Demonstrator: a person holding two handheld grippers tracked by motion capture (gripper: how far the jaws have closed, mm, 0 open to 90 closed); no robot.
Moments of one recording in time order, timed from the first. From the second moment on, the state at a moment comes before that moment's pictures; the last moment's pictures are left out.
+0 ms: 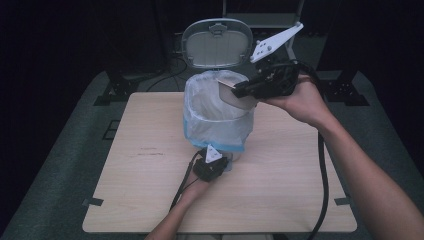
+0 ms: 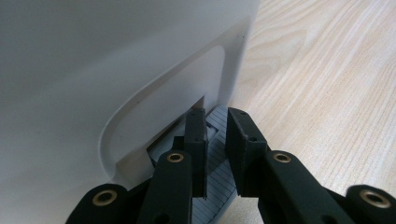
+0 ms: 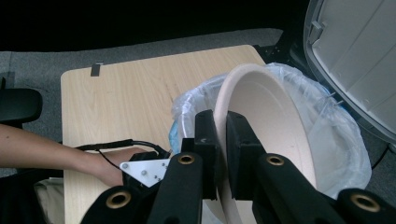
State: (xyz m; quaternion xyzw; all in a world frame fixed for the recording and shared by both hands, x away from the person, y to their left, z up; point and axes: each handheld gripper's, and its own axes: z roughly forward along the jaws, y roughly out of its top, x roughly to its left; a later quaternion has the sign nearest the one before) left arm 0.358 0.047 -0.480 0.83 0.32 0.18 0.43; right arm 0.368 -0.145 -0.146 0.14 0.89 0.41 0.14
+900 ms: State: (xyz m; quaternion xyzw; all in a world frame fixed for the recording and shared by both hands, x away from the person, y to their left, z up) left arm 0.358 0.047 -0.480 0.83 0.32 0.18 0.43; right arm 0.427 -0.100 -0.174 0.16 0.90 0.40 0.10
